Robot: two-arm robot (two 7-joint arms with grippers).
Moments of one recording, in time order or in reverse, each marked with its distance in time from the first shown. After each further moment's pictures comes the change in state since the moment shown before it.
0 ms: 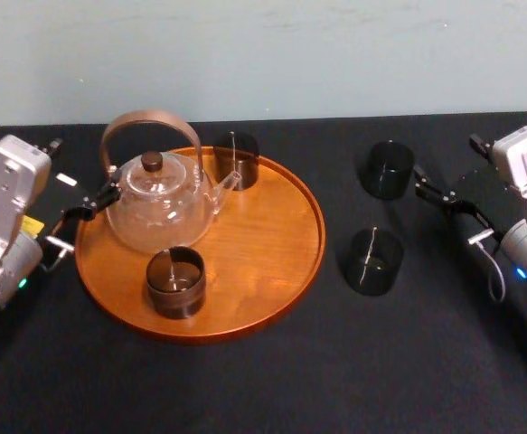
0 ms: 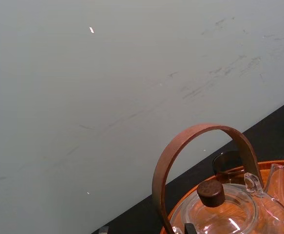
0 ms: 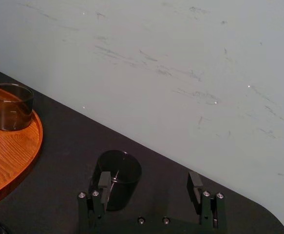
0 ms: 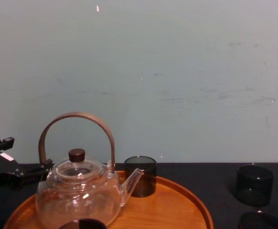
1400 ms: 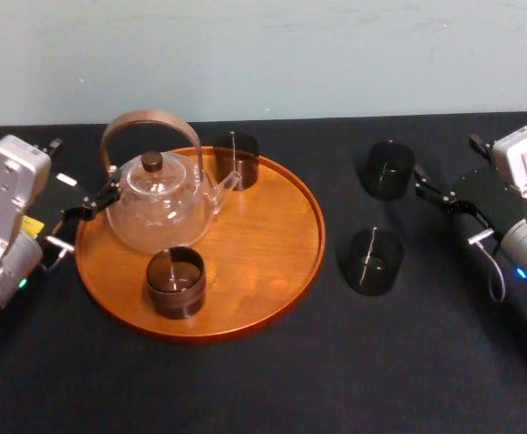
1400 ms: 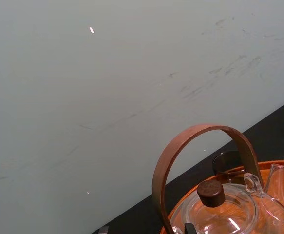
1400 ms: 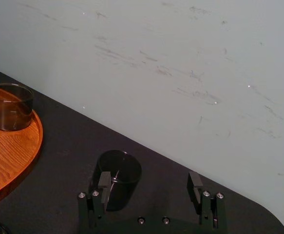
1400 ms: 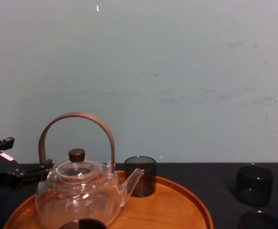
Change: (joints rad) left arm 0.000 0.000 0.000 0.000 0.000 0.000 0.000; right arm 0.000 0.000 0.000 0.000 0.000 0.000 0.000
